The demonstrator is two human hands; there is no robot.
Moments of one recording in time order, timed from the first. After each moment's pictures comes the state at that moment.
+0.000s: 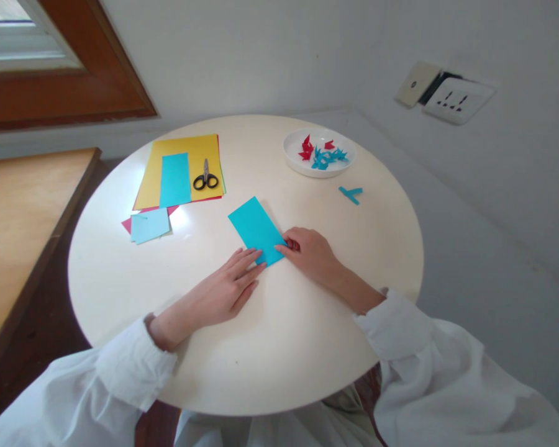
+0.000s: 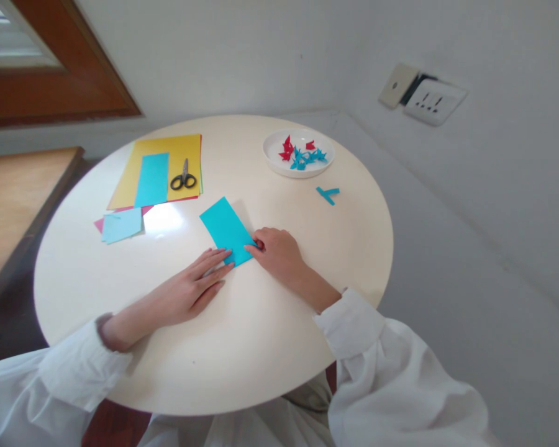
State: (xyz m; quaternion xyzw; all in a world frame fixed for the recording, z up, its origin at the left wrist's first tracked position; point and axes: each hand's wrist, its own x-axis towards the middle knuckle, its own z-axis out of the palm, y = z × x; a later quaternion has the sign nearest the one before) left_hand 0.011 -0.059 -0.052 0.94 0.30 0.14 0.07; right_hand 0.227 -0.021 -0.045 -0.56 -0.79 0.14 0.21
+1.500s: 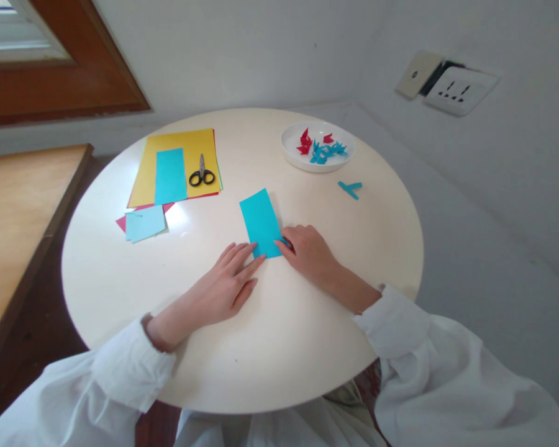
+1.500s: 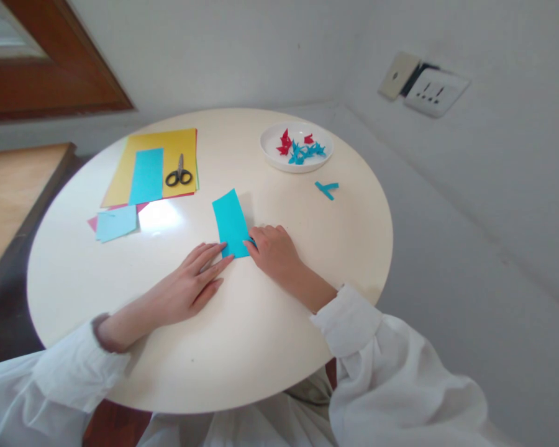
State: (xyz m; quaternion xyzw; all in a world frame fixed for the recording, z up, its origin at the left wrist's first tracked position) left_hand 0.015 -0.058 -0.048 0.94 0.32 0.13 0.07; right_hand 0.223 -0.028 -0.047 -0.54 -0.83 0.02 0.14
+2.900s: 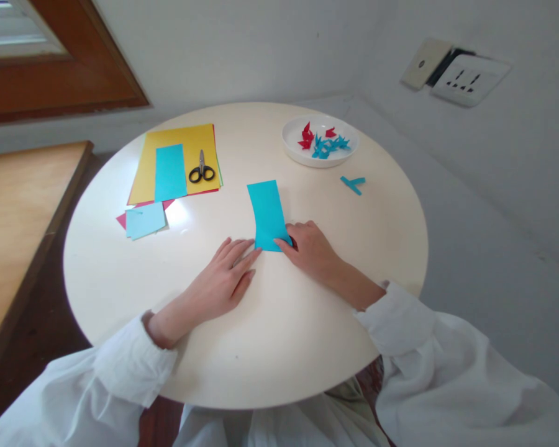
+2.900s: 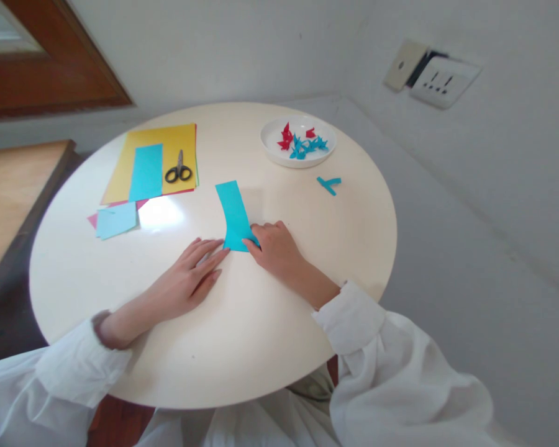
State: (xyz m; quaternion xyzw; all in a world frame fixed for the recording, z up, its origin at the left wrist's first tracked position) left_hand 0.013 -0.057 -0.050 0.92 0.35 0.15 0.08; right_hand 0.223 -0.024 -0.048 -0.54 -0.83 0.06 0.14
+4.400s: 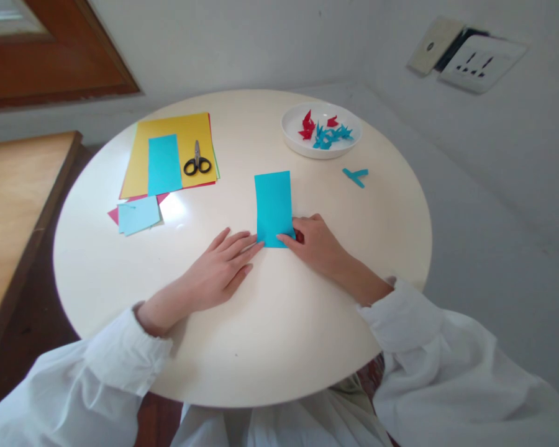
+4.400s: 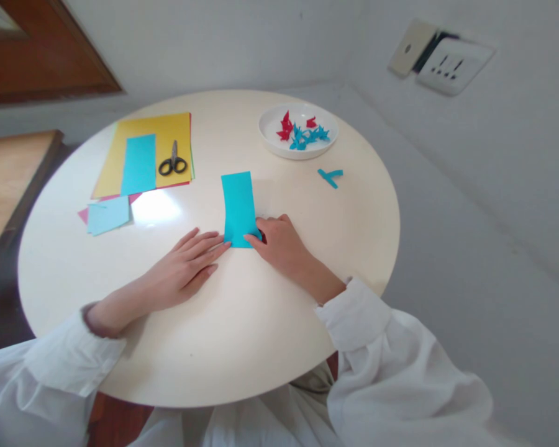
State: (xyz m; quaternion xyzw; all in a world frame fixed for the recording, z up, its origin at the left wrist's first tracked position) left_hand 0.007 -0.044 -0.044 0.94 0.32 0.09 0.08; right_hand 0.229 -0.025 -0.042 -0.56 -0.79 0.14 0.20
